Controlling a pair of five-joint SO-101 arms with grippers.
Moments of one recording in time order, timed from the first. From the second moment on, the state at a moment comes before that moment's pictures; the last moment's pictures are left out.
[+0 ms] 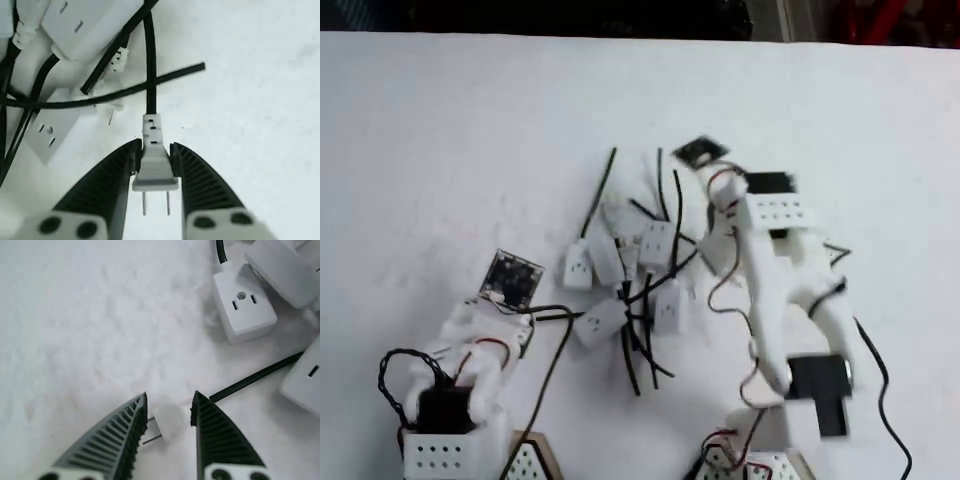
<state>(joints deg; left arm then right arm) -5.4 -103.7 93.6 69.4 -23.5 -6.5 -5.1 18.7 78.2 30.9</state>
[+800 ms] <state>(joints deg) -5.4 -103.7 93.6 69.4 -23.5 -2.5 -30.9 26.7 86.9 29.5</state>
